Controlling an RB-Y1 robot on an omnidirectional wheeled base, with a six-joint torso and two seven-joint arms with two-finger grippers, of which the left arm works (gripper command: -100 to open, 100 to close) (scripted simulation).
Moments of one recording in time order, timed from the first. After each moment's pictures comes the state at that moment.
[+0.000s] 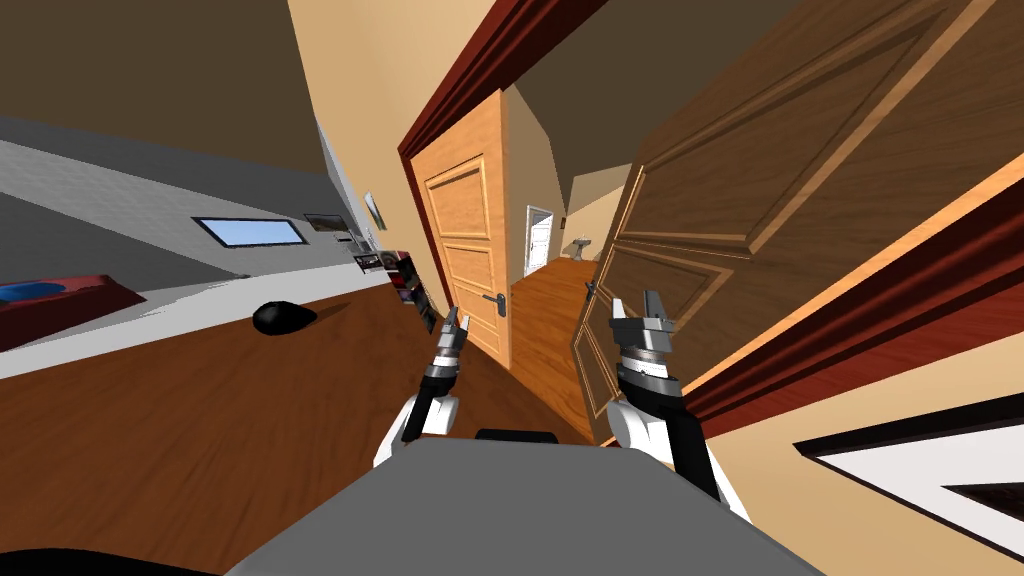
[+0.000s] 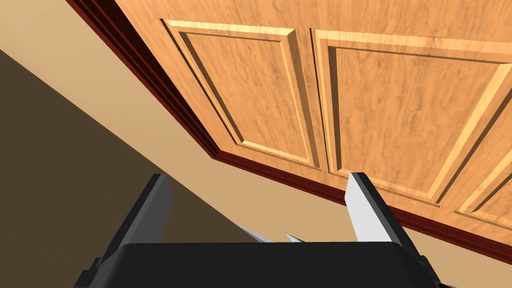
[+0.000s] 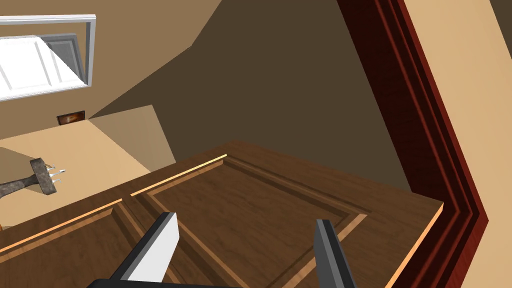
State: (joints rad) arm 0.37 0.07 -0.11 -2.00 -0.07 -0.48 0.12
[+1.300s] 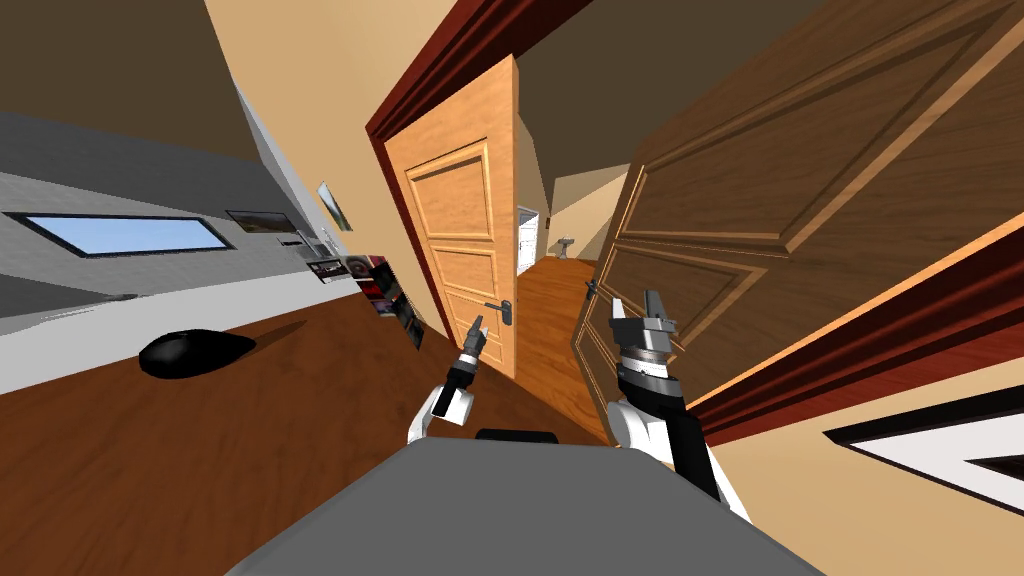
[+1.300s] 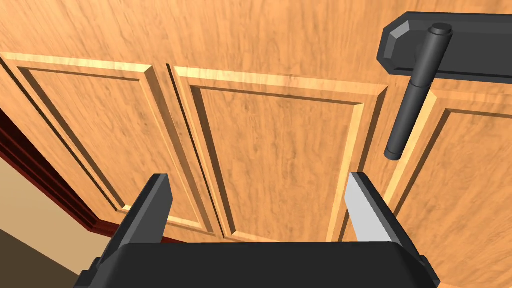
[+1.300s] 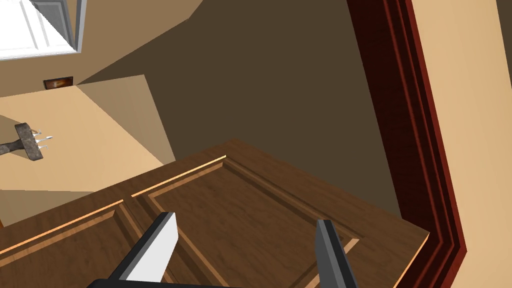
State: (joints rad) arm 0.22 0.10 -0.20 -1.72 -0.07 -0.38 0.14
